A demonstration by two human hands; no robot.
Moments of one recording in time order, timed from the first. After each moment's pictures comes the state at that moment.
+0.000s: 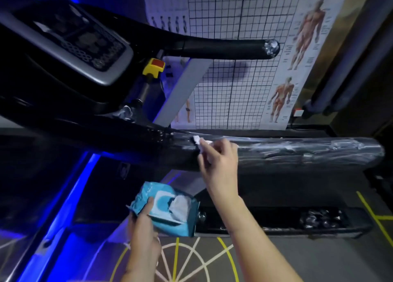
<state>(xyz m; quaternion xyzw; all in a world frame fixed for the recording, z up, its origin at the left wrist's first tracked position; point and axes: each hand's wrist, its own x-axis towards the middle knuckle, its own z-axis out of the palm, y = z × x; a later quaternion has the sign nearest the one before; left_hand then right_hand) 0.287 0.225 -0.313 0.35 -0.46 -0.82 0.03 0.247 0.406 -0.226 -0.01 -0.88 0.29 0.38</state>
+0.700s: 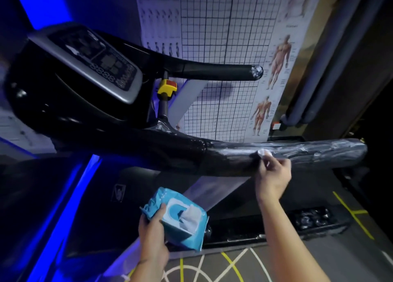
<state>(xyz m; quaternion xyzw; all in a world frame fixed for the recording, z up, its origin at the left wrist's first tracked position) 0.256 0.111 -0.304 0.26 -0.47 -0.84 -0.05 0.264 0.382 -0.224 -0.36 -0.74 0.38 0.43</state>
